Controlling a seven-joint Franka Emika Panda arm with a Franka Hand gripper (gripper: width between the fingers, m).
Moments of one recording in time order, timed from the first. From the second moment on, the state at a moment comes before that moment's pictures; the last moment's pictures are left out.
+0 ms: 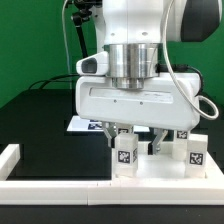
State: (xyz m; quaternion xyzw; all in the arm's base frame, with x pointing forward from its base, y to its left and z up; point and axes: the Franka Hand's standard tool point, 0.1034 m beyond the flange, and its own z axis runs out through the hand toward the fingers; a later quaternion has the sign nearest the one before) arm 0.625 0.017 0.070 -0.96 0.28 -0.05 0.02
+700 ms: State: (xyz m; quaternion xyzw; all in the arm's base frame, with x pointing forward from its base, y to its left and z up) arm 0.623 0.011 0.068 -0.87 0.49 -0.05 0.03
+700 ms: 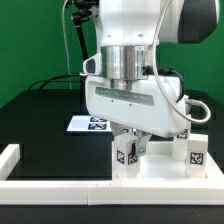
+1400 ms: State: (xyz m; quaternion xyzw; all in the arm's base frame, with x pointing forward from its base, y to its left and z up) arm 0.623 0.015 0.068 -0.58 0.81 0.00 0.07
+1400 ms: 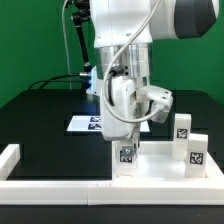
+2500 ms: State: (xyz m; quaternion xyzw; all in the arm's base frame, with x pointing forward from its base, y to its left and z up) arm 0.623 0.009 0.068 -0.86 0.50 -0.03 0.05
